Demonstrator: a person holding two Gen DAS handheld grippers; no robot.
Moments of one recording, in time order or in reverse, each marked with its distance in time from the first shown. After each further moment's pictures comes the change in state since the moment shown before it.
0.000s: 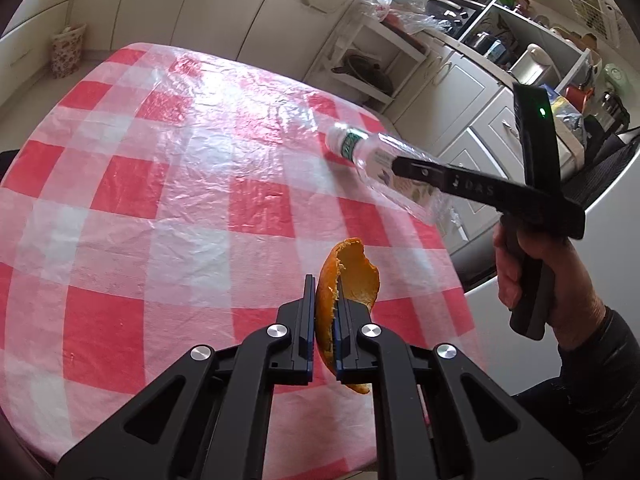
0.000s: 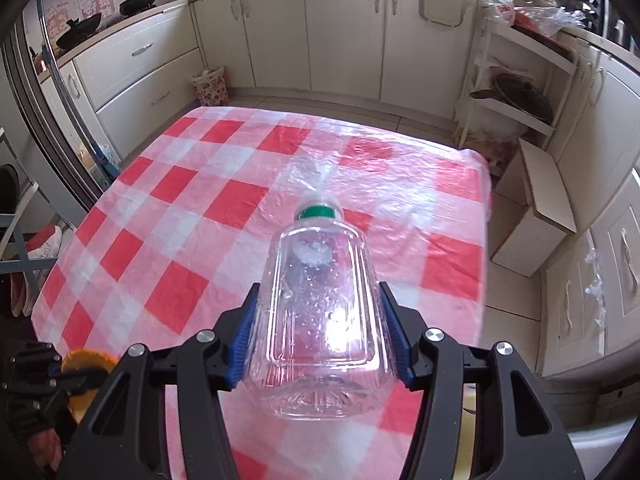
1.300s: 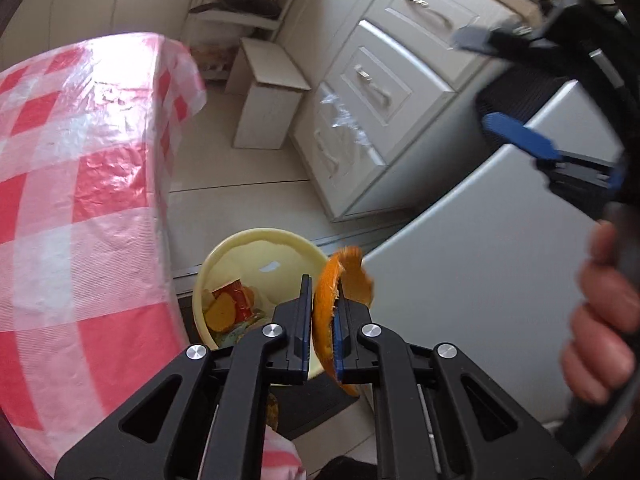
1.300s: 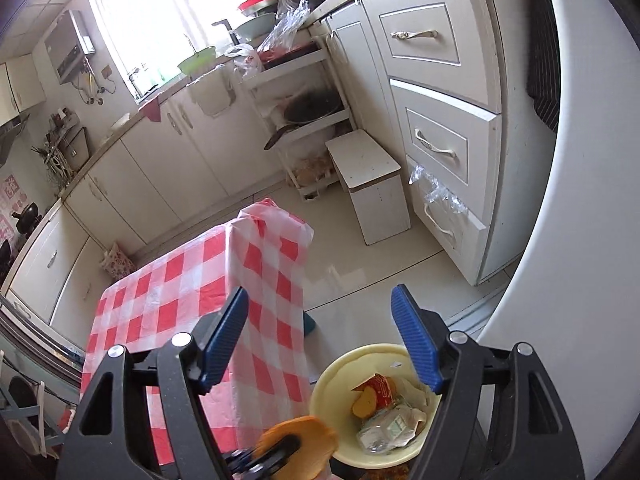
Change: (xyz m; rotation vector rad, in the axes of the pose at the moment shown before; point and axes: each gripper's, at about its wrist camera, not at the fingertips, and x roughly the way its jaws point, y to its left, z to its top) left arm 0.182 -0.256 -0.045 0.200 0.217 -0.096; right arm -0.151 -0.200 -0.116 0.661 -0.291 -0.199
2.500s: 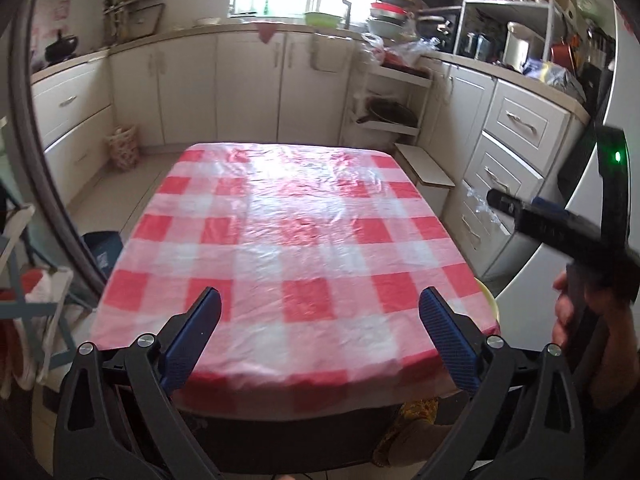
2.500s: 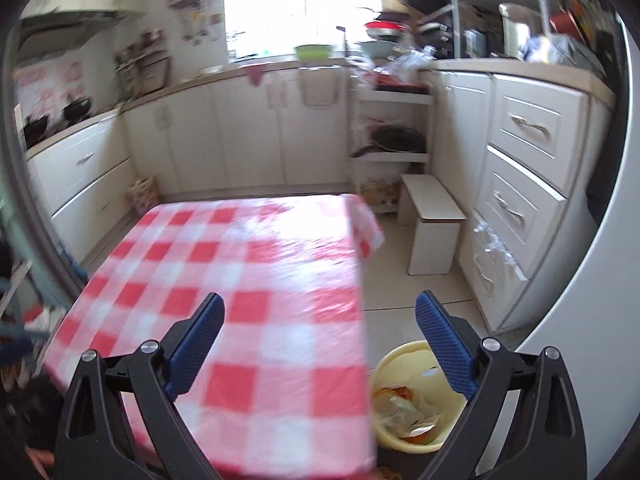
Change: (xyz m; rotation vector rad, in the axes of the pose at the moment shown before) left arm -0.327 0.136 -0.119 -0.022 -0.377 0.460; right arm -0.055 0.179 -0.132 -0.410 -0.122 0.035
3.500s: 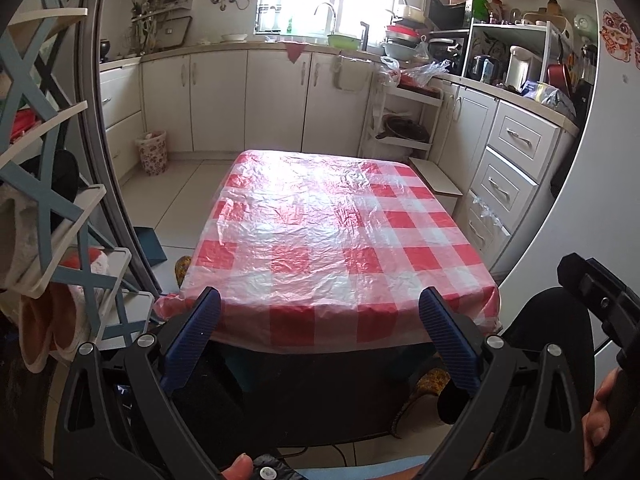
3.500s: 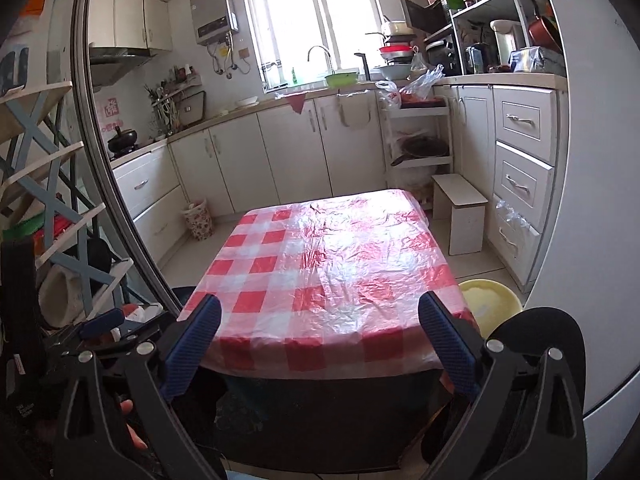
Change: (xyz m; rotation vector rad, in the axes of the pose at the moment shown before) left arm -0.119 0.061 -0.047 -0.009 -0.059 0.040; right arm -0.177 0.111 -0.071 0.118 -0.080 0.094
